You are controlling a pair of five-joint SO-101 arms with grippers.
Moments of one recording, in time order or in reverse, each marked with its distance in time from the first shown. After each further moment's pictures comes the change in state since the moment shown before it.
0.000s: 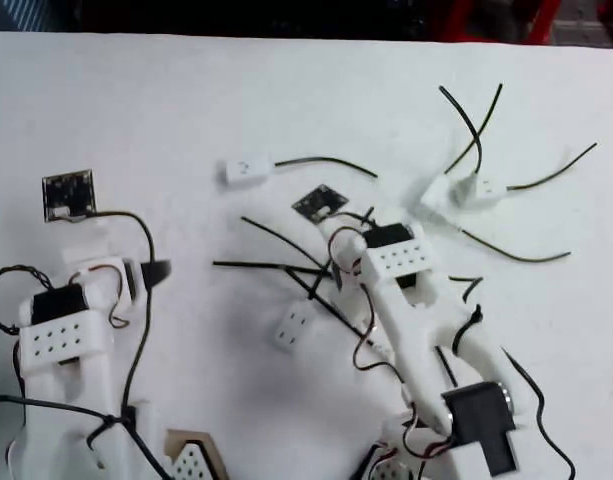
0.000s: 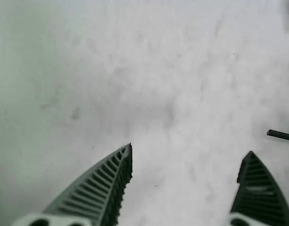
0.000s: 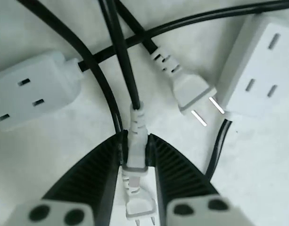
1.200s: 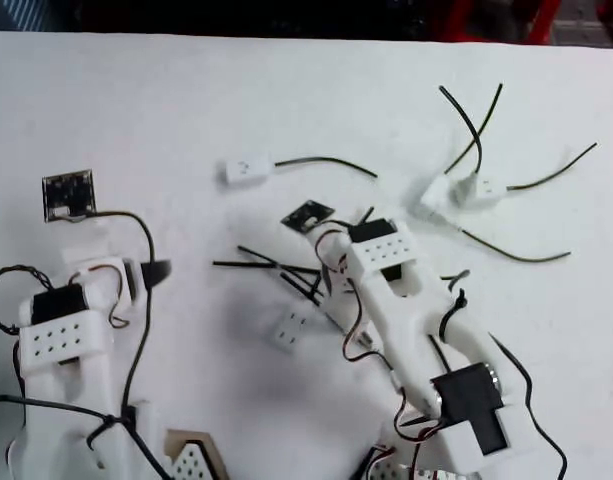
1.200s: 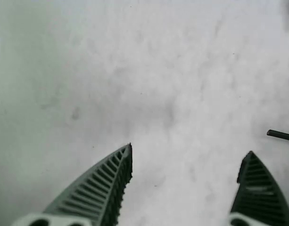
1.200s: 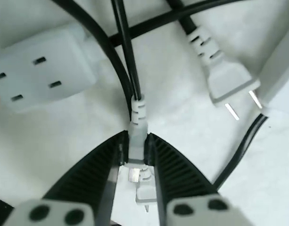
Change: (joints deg) left arm 0.0 0.0 0.0 0.0 0.0; right arm -2.5 4.1 -3.3 6.0 0.0
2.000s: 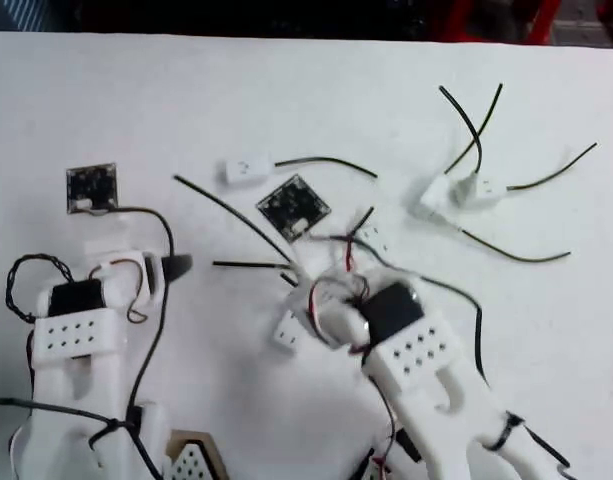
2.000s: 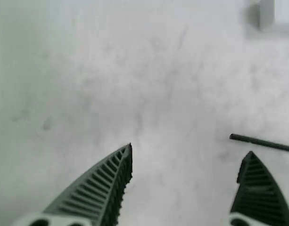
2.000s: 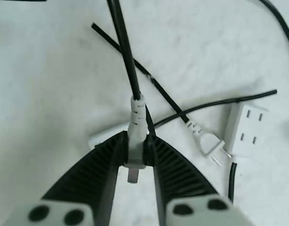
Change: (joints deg) left arm 7.4 0.0 -2.1 0.0 6.9; right arm -14.4 -40.5 10.2 -8.6 -16.4
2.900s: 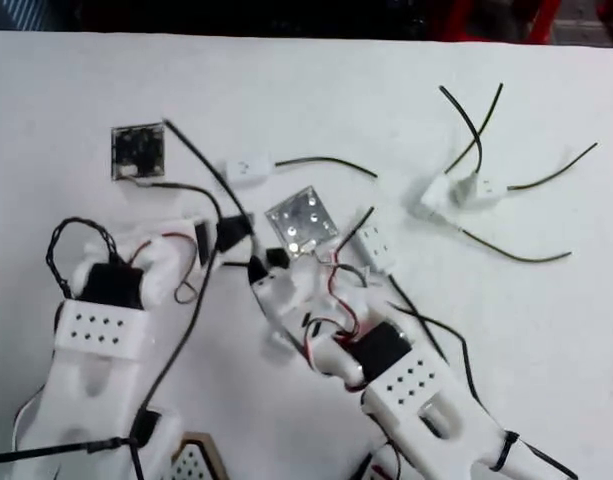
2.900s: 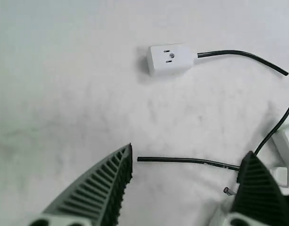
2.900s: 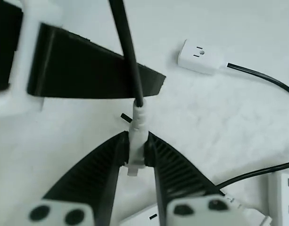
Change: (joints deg) left arm 19.3 0.0 -11.0 1.9 9.4; right arm -5.2 -6.2 15.5 -31.3 -11.9
